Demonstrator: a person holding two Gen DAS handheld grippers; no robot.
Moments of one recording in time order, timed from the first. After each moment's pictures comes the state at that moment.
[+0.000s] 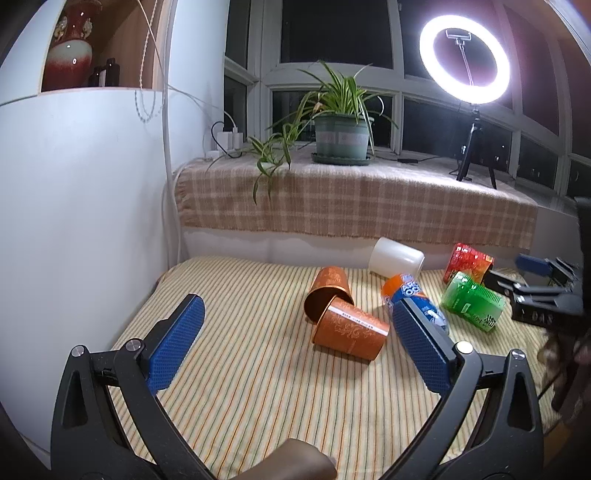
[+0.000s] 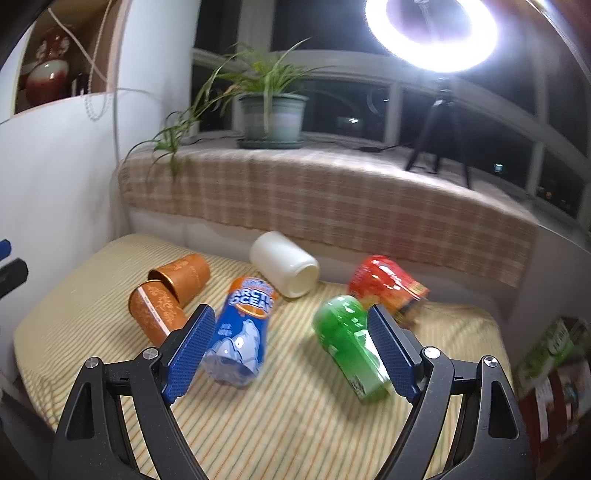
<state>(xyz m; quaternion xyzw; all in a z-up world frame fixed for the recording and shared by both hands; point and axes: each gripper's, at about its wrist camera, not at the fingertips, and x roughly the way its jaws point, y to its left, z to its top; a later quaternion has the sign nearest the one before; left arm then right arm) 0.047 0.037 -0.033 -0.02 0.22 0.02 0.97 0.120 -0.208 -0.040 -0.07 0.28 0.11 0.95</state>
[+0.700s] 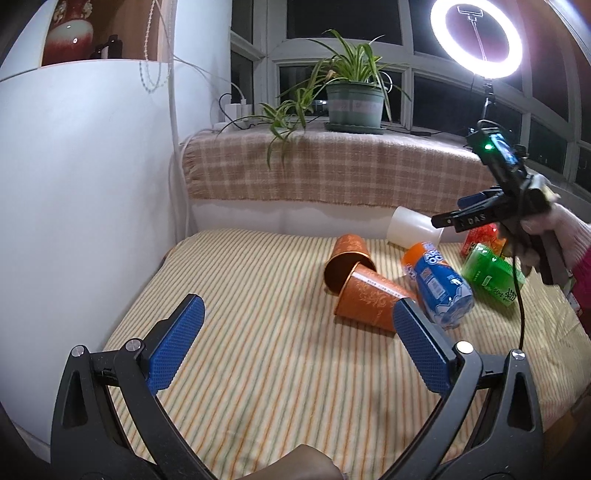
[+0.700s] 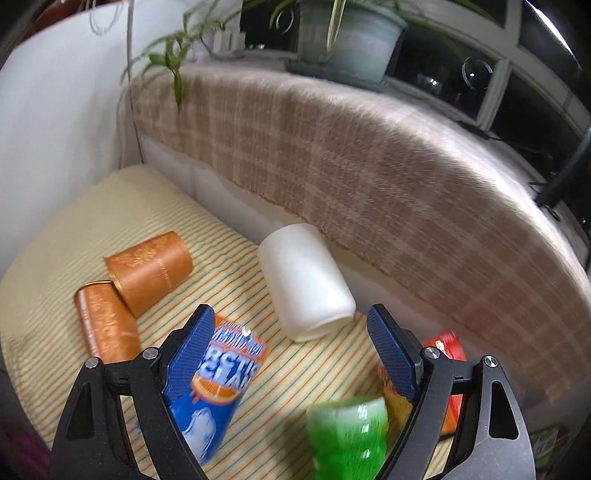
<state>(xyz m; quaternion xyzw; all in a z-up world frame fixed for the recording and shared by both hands) 0.052 0.054 -0.060 -0.01 0.26 0.04 0.96 0.289 -0.170 -0.069 -0.19 0.41 0.21 0.87</state>
